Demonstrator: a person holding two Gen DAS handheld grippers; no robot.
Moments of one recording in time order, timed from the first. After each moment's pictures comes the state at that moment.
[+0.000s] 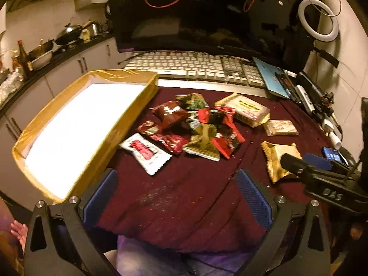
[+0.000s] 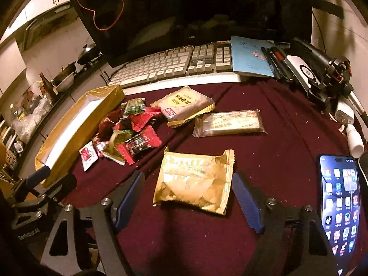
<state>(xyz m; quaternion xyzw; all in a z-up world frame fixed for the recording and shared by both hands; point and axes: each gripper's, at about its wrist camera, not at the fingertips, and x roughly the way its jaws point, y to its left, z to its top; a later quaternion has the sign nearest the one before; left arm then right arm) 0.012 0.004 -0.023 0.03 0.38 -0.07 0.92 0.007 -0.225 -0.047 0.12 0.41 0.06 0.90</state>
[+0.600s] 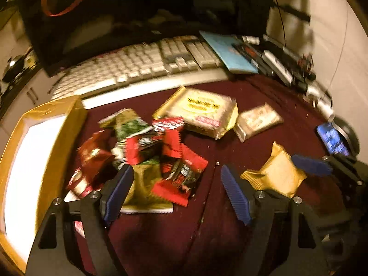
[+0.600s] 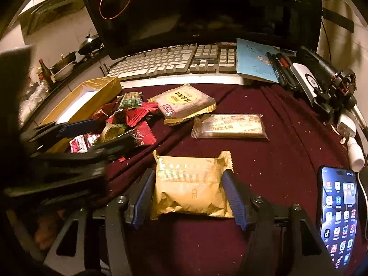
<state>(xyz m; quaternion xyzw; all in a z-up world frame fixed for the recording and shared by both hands) 0.086 -0.077 -0.050 0.15 0.41 -0.19 0.88 0.013 -0.219 -0.056 0.08 0.41 0.05 0.91</state>
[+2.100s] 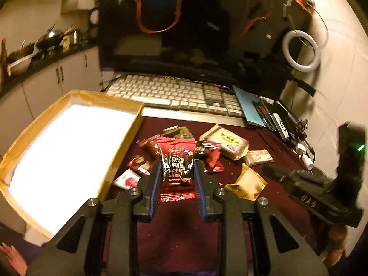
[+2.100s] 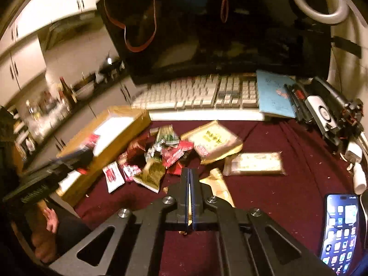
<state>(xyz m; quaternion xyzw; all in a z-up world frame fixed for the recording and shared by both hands) 0.039 0.040 0.010 -0.03 0.34 -0.15 0.93 0.019 -0.196 -0.013 0.10 0.35 0.11 0.92</state>
